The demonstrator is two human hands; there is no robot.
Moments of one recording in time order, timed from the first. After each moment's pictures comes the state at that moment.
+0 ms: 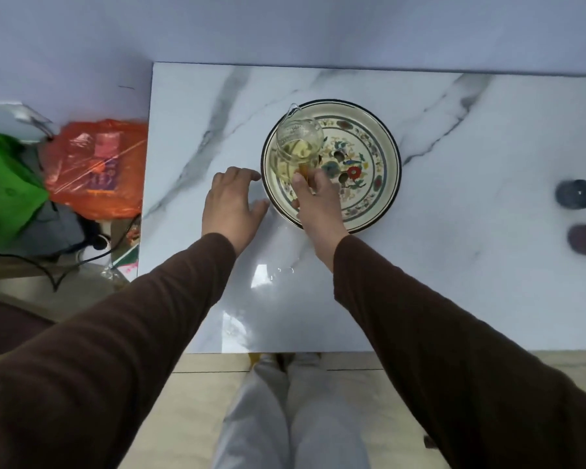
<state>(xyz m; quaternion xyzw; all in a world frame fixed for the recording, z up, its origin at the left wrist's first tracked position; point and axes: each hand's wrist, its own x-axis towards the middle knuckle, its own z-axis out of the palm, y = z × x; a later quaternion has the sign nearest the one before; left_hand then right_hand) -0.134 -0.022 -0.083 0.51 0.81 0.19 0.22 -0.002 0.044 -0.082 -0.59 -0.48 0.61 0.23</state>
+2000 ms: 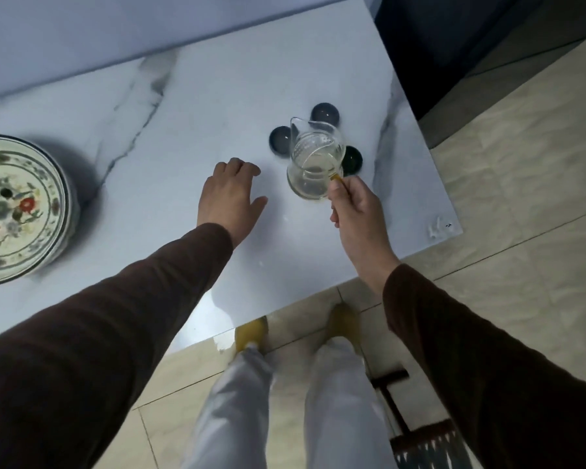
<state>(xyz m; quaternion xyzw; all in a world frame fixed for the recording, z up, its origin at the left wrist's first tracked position) 0.367 0.147 -0.074 0.72 0.67 0.06 0.20 0.568 0.120 -0.024 -0.66 -0.46 0.49 0.33</state>
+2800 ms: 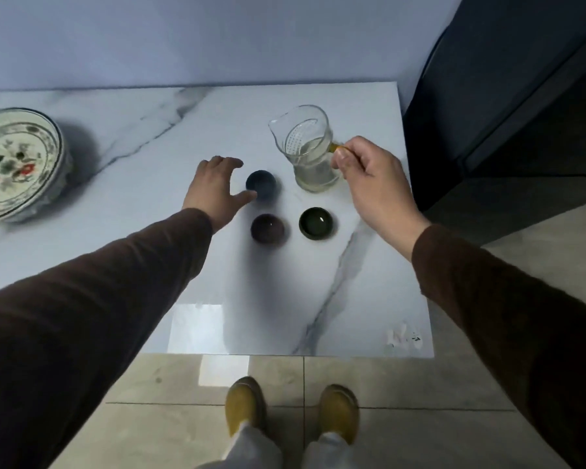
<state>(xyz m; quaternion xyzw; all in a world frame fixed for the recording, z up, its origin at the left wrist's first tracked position) 0.448 0.218 -0.102 0.54 0.81 0.15 0.17 0.694 0.299 -0.042 -0.48 -0.75 0.37 0.26</state>
